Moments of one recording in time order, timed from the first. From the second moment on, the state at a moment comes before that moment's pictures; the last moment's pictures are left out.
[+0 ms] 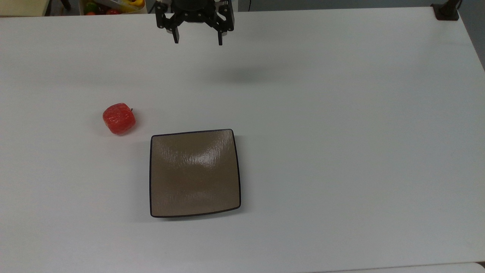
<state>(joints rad) 0.04 0.03 0.05 -1.73 0.00 1.81 0.06</state>
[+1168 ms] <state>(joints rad) 0.03 0.03 0.04 -1.74 -0.02 1.81 0.00</state>
